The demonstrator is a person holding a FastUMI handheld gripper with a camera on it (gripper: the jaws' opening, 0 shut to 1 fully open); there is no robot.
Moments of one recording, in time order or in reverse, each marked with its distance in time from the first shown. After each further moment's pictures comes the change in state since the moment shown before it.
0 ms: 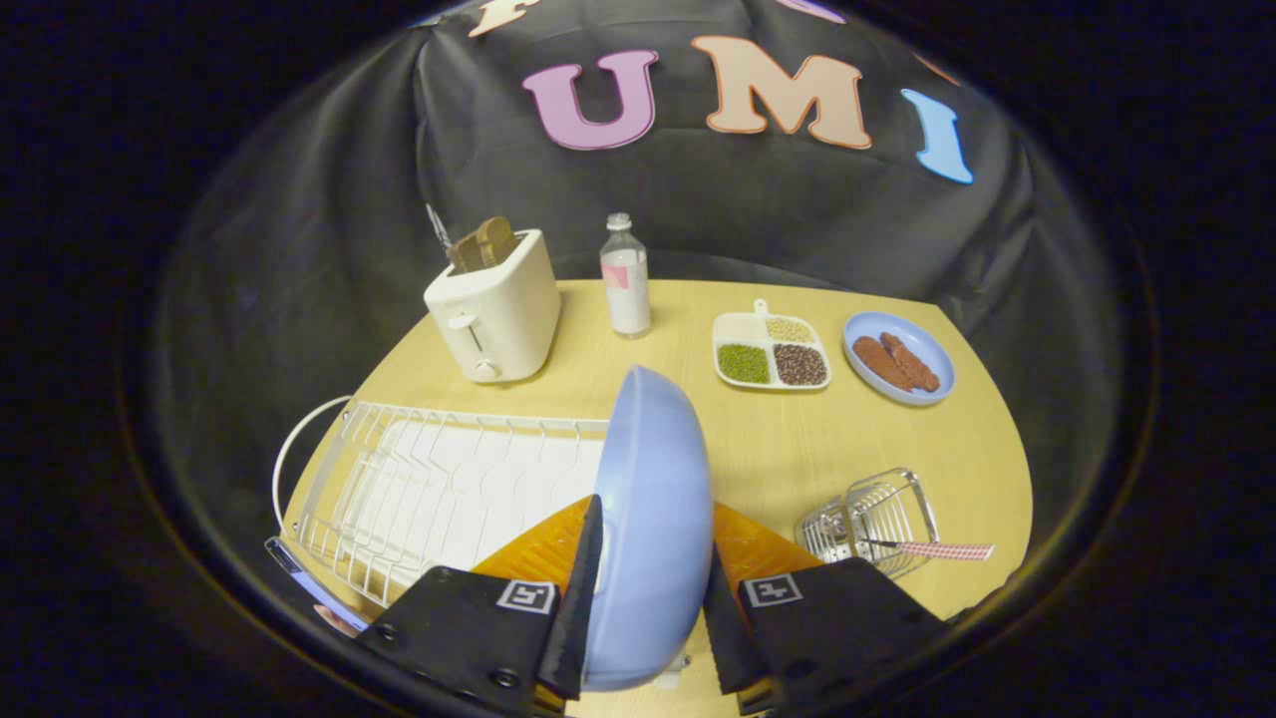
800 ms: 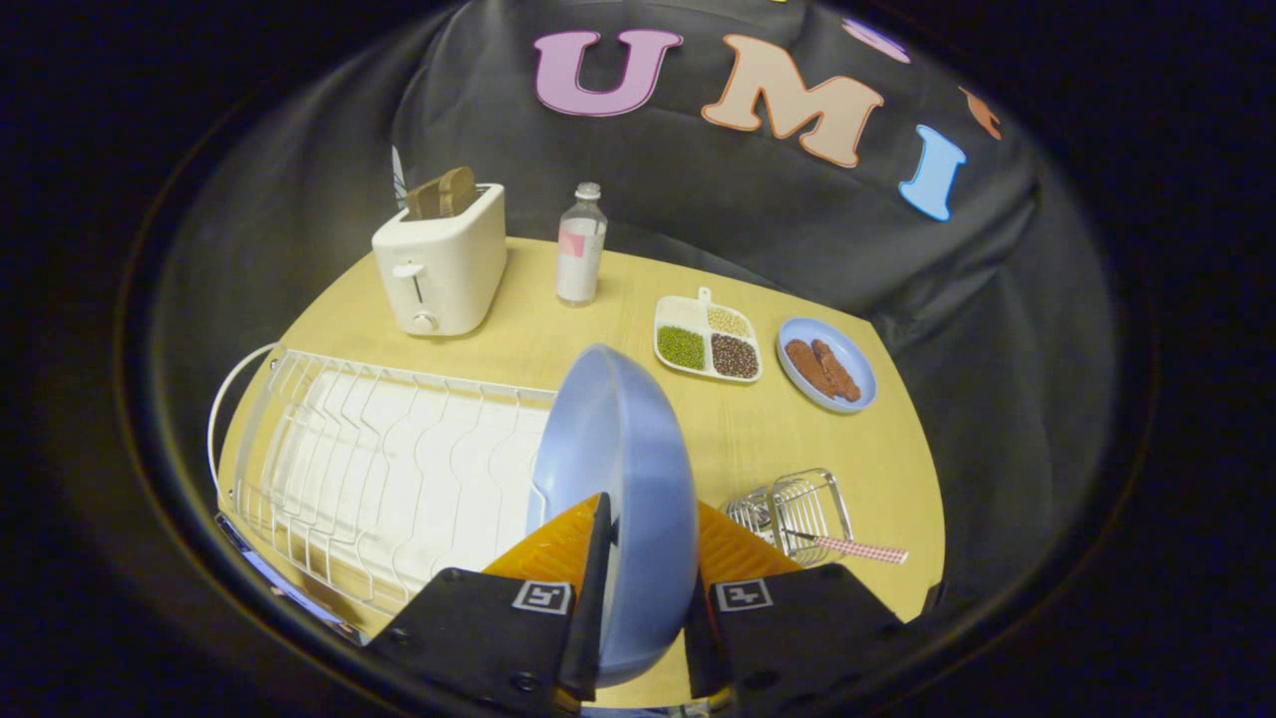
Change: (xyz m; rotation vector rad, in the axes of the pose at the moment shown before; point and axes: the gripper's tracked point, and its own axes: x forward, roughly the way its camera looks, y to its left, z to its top) arm -0.021 -0.020 0.004 -0.143 0.100 -0.250
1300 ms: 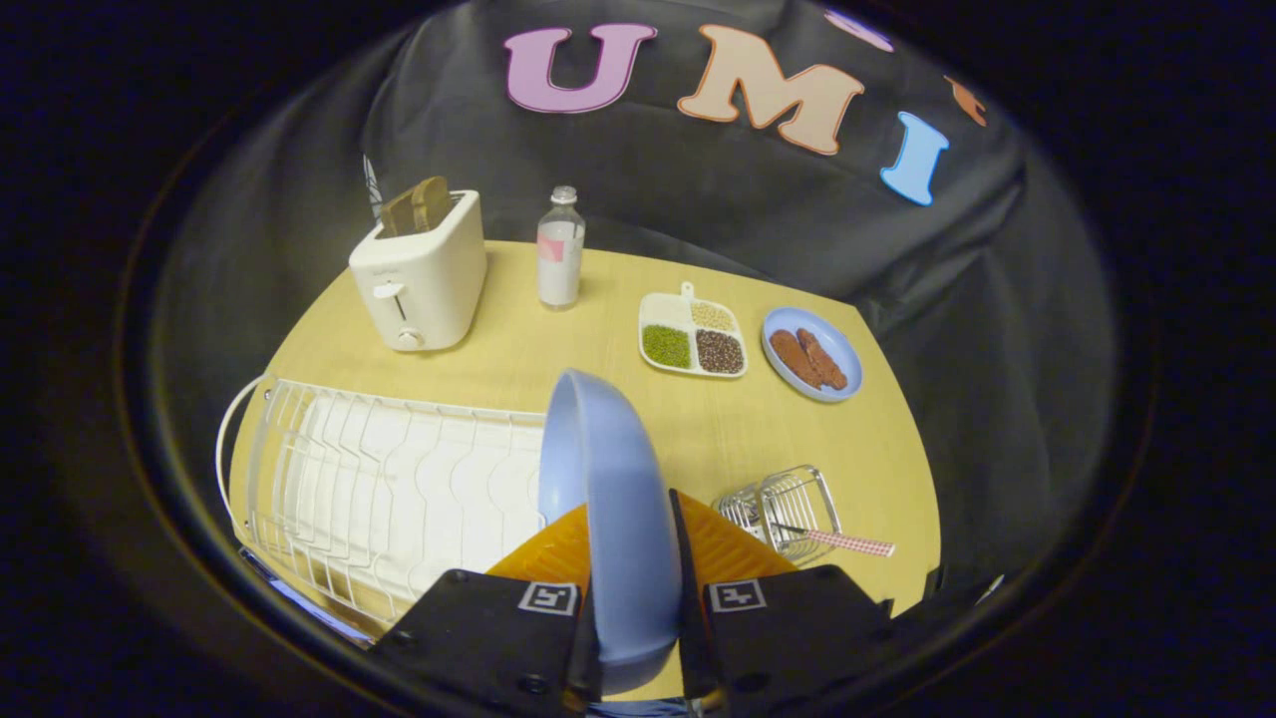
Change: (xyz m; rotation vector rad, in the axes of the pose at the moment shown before) arm -0.007 -0.008 0.012 0.082 0.051 -0.010
